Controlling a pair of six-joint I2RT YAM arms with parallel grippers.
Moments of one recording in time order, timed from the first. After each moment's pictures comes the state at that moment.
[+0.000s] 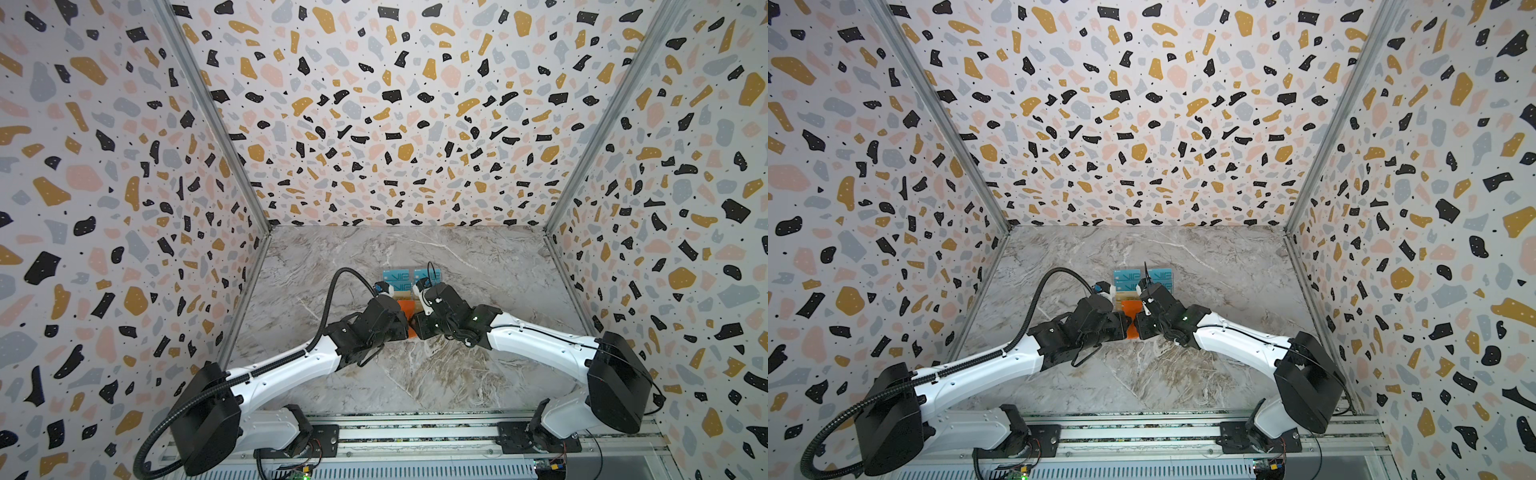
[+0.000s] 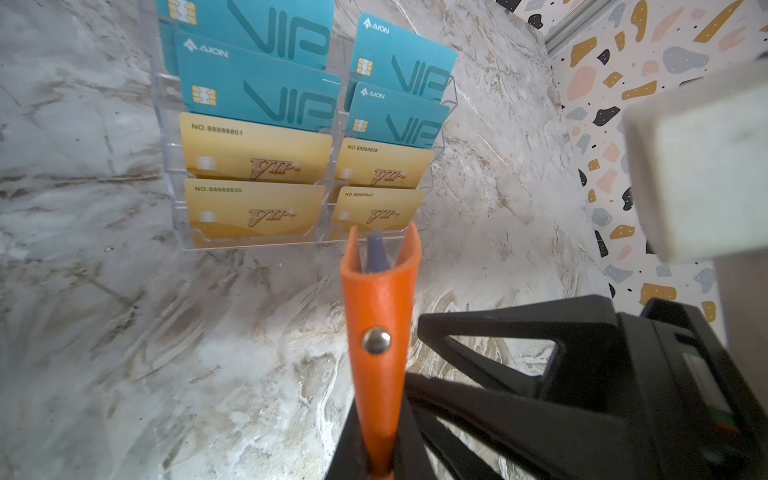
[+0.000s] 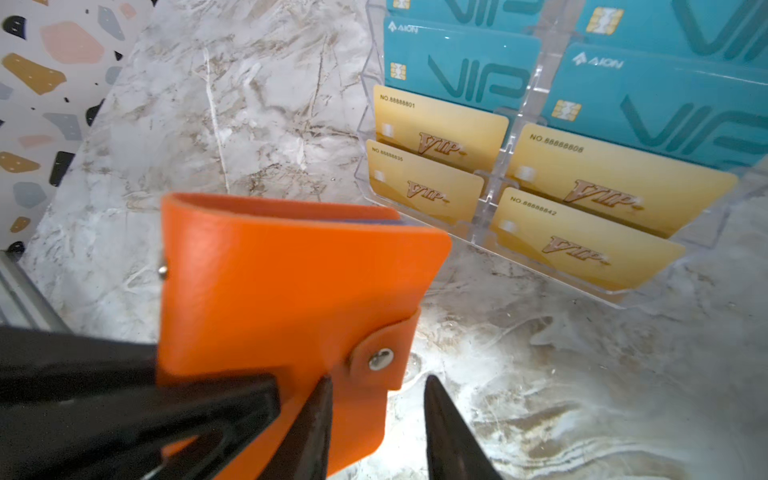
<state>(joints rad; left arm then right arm) -0.86 1.26 0.80 -0.24 -0.09 -0.83 0.89 1.50 1.00 -0.32 0.00 0.45</state>
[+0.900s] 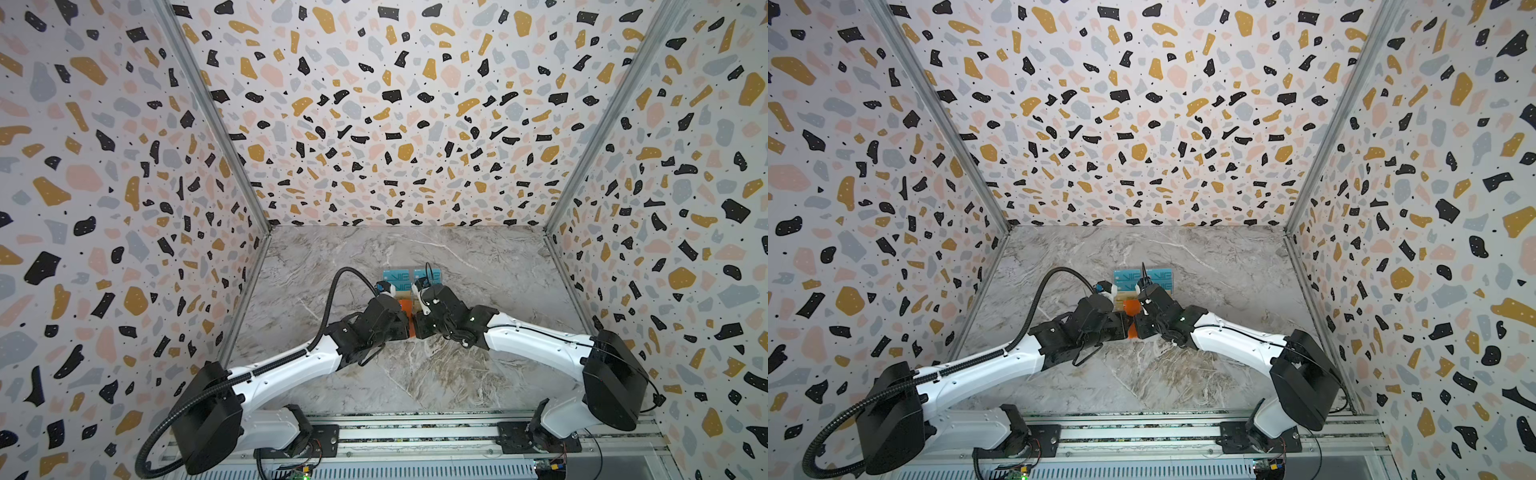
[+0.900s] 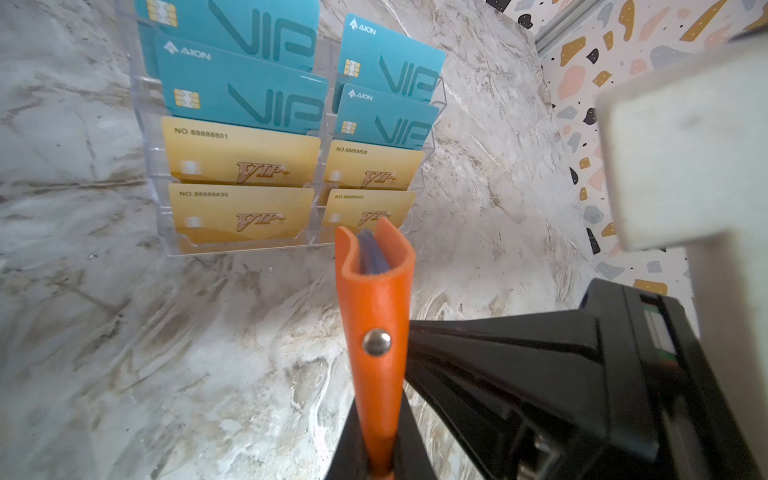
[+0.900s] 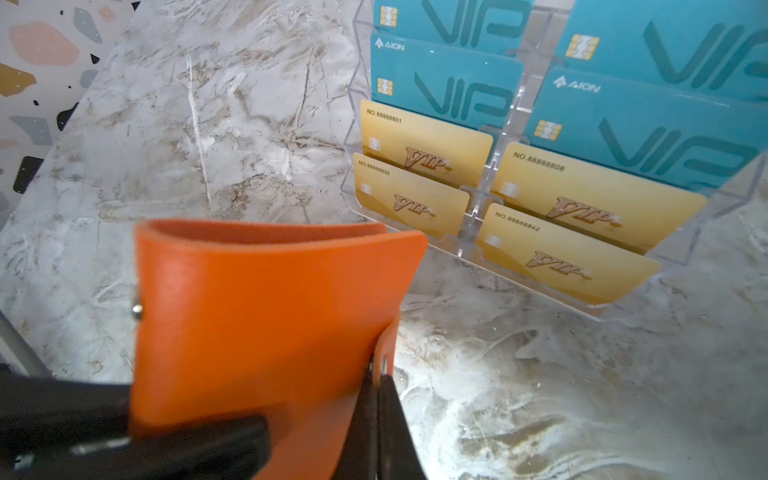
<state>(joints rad) -0.86 1.27 0.80 -0.21 -0.07 -0.83 0.88 1.50 0.99 -0.29 0.03 0.43</state>
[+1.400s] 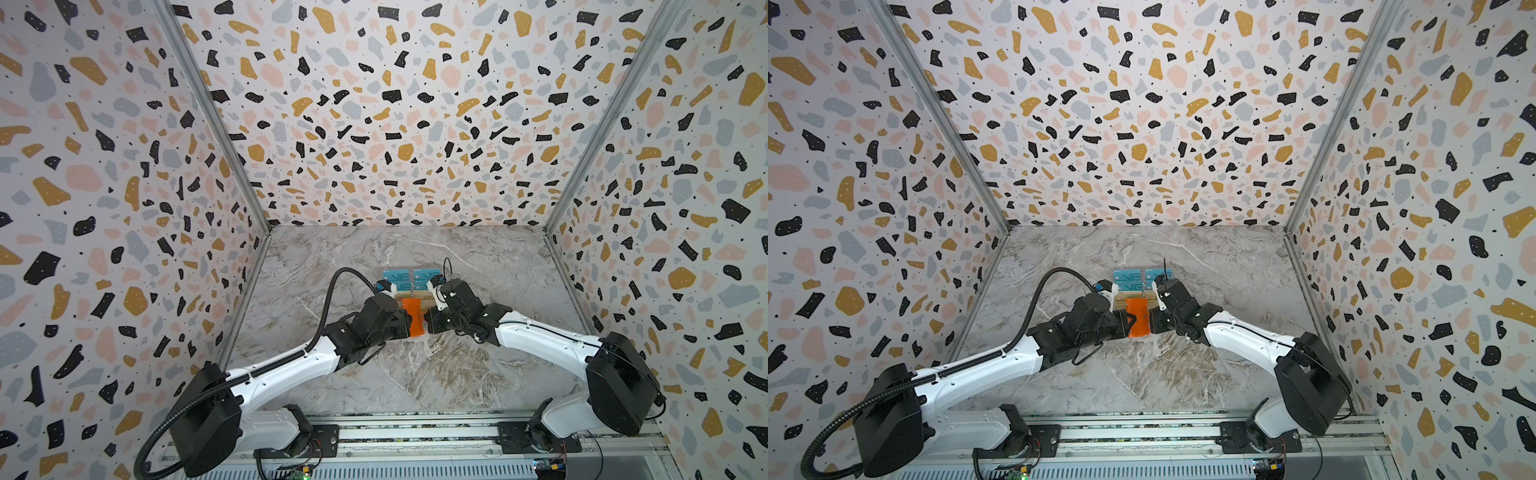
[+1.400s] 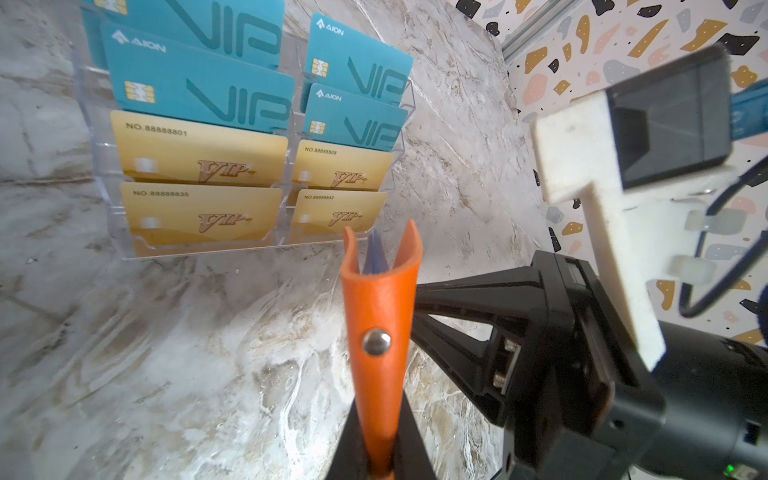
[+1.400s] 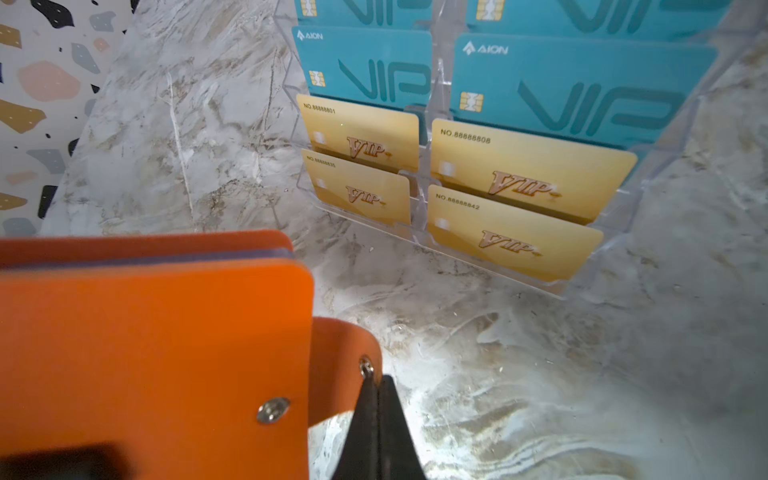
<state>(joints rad) -0.83 1.26 0.78 -0.15 0.01 -0.84 0.74 1.46 0.90 -0.24 -0.12 0.44</state>
